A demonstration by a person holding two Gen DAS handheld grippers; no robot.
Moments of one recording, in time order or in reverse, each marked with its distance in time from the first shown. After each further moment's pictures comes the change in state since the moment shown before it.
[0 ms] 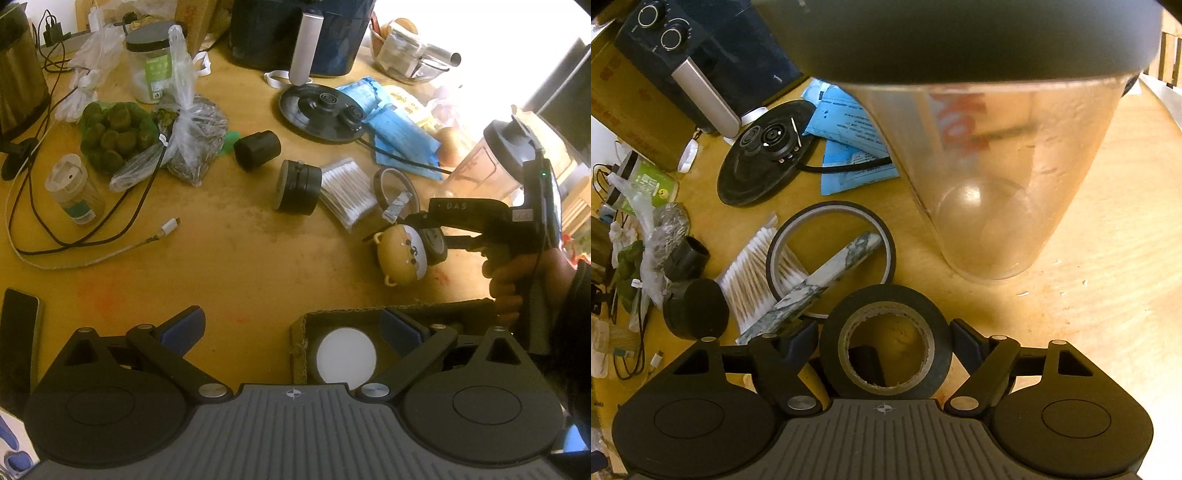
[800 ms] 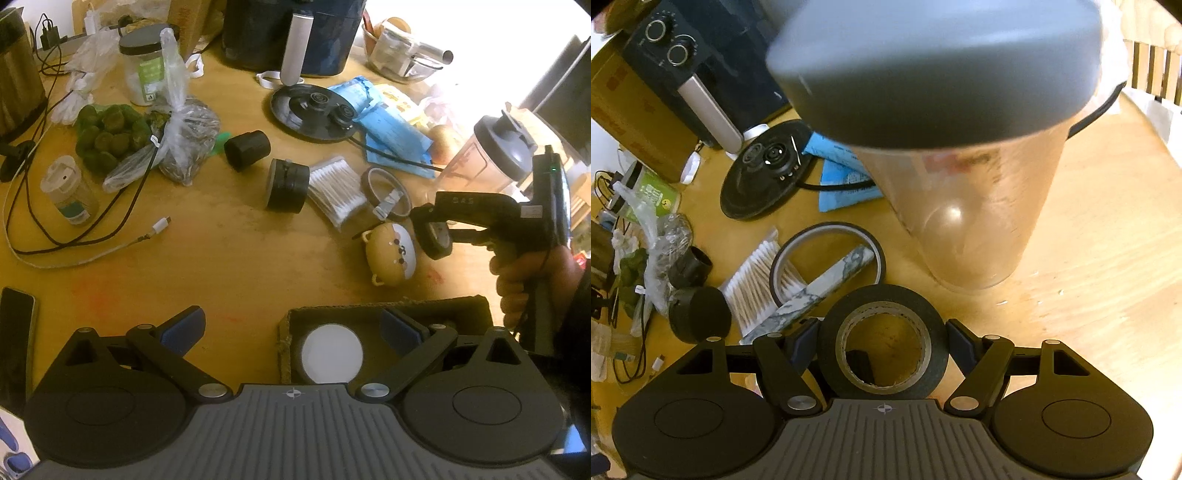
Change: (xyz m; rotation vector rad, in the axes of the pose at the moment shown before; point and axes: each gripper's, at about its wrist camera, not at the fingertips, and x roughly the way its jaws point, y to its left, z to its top) left arm 0.000 -0.008 -0.004 0.009 -0.006 0.000; right arm -0.022 -0.004 0.001 -0.015 -0.048 -0.010
